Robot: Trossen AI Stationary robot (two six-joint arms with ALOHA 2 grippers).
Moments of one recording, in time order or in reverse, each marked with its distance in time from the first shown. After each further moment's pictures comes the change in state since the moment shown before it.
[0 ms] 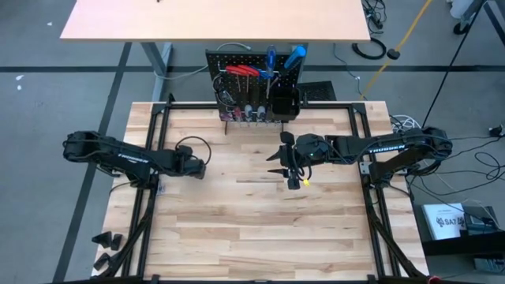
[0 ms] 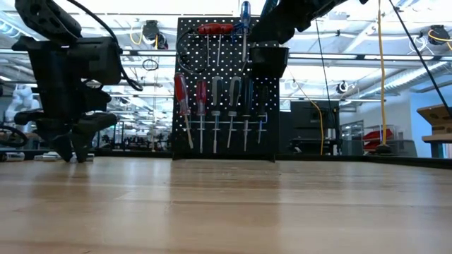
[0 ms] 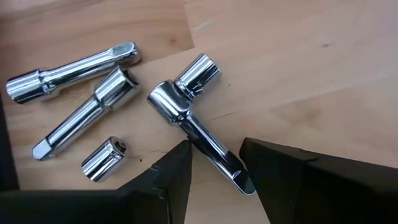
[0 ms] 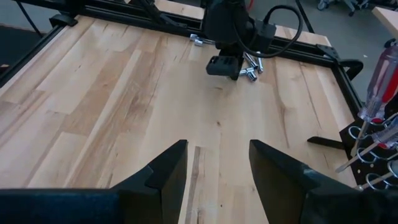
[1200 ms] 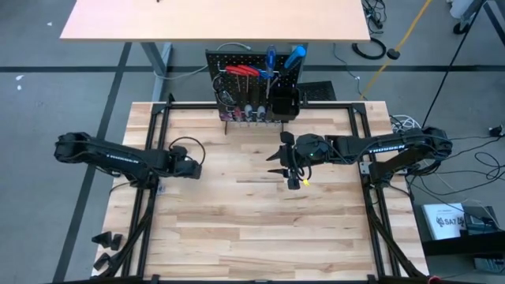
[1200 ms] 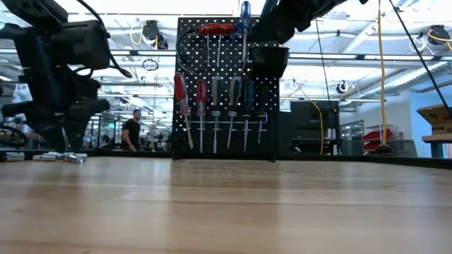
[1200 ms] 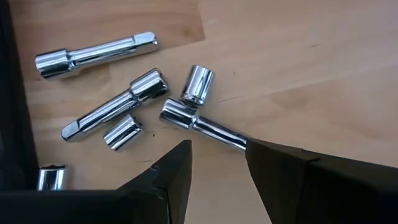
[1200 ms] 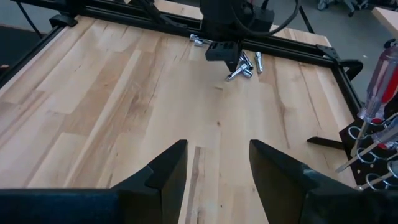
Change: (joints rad) left arm -0.038 -0.174 -0.002 -0.117 -0.016 -0.088; right arm 0.000 0.000 0.000 0.001 0.000 0.000
